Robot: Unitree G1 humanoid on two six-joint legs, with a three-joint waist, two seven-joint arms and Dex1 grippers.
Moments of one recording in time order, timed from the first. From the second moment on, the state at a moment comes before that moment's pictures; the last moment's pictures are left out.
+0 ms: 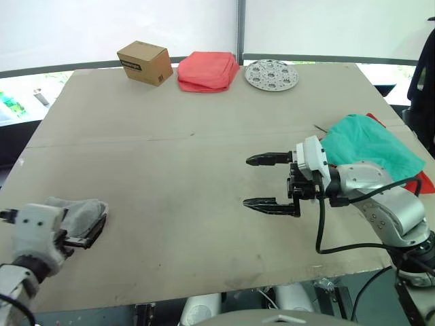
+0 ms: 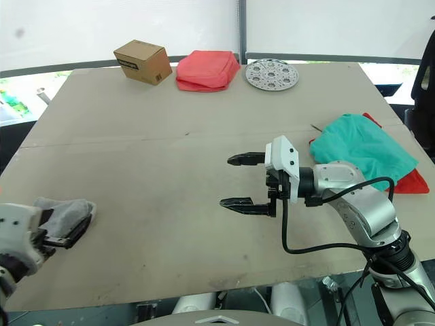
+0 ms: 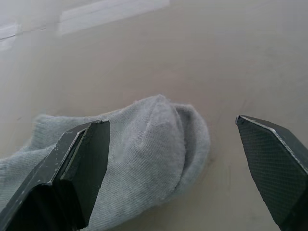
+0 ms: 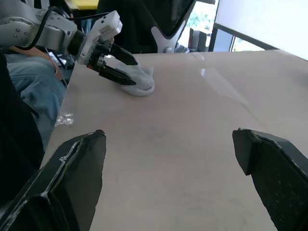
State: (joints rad) left arm 0.50 0.62 0.65 -0.40 -0.36 0.48 -0.53; right arm -0.42 -0.58 0.19 -0.46 0.59 0.53 0.98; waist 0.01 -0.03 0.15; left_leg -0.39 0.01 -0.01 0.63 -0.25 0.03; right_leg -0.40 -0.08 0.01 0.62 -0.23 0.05
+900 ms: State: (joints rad) left arm -0.10 0.32 -0.01 -0.50 -0.51 1.01 -0.31; right arm -0.19 -0.79 -0.06 -0.64 0.63 0.56 0.92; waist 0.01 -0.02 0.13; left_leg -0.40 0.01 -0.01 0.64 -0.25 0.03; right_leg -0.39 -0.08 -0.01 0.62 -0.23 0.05
